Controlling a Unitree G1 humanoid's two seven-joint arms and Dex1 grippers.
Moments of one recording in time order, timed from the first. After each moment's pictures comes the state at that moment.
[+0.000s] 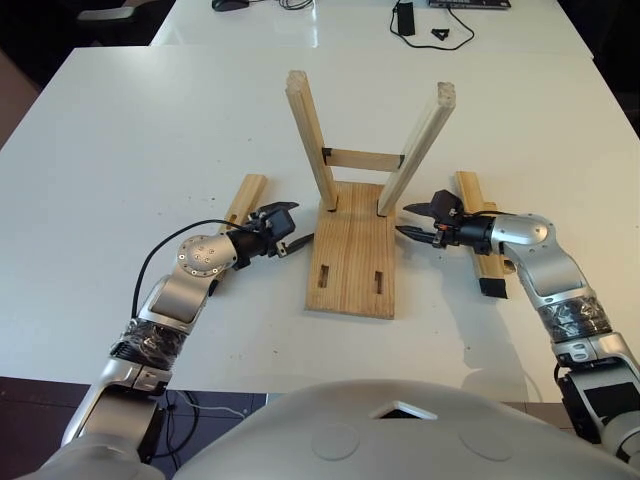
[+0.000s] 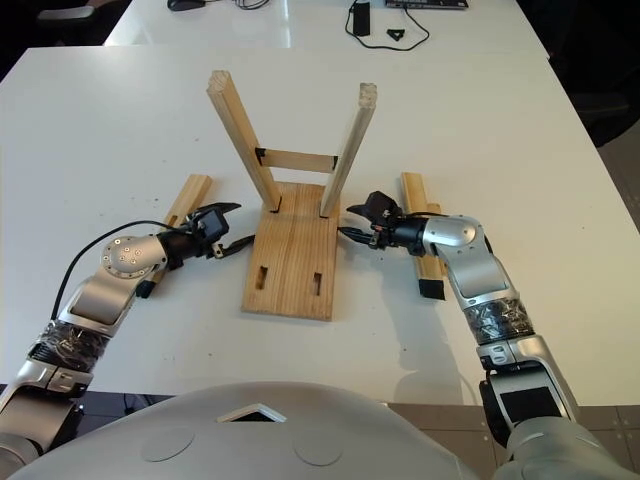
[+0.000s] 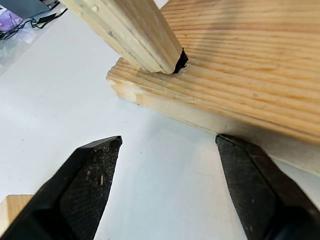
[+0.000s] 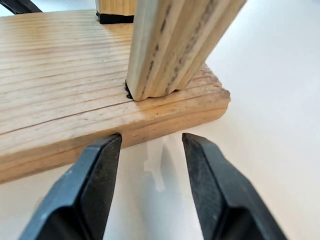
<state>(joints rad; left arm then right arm) -0.07 0.57 -0.26 0.01 0.01 0.03 -0.68 -0.17 -0.54 0.21 0.11 0.11 0.16 0.91</state>
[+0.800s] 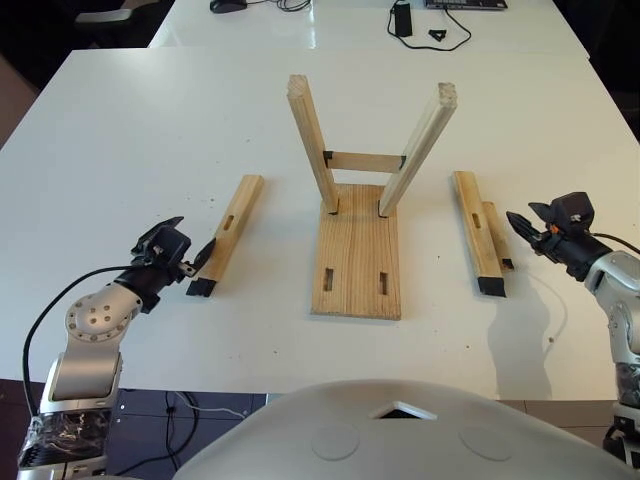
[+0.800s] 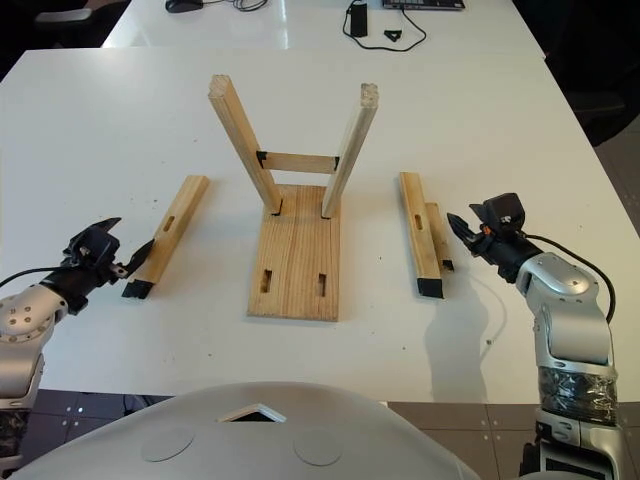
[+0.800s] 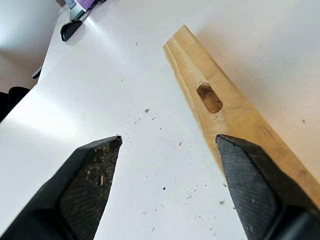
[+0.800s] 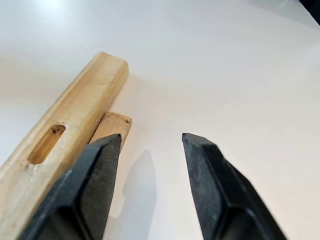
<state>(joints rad) 0.38 0.65 0.21 -0.14 -0.02 -0.02 -0.51 0.13 -0.60 -0.27 -0.15 0.23 0.53 0.51</state>
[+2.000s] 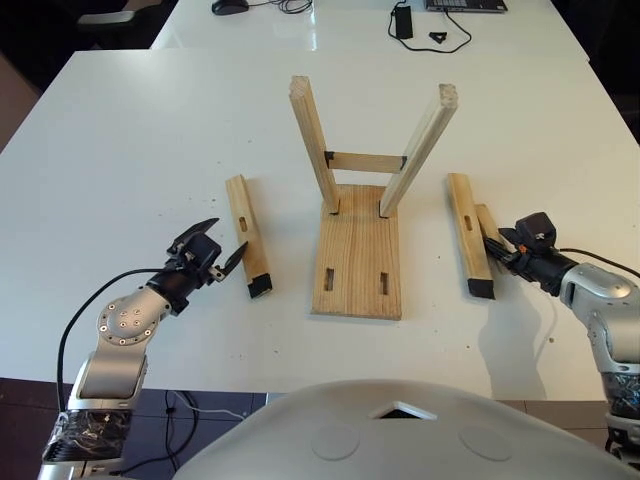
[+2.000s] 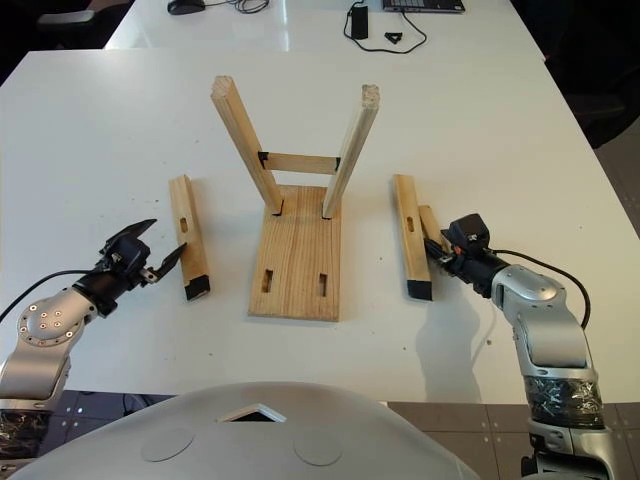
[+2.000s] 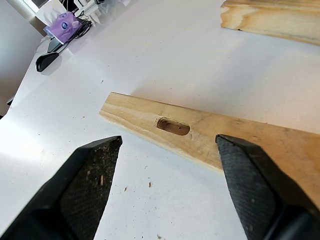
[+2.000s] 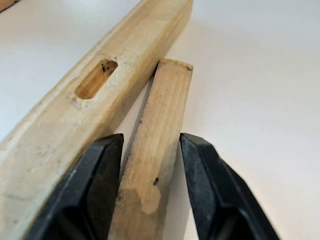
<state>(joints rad) 0.37 0.62 0.09 -0.18 -0.04 -0.05 -0.52 0.18 -0.63 -0.13 -0.13 0.22 0.55 0.58</state>
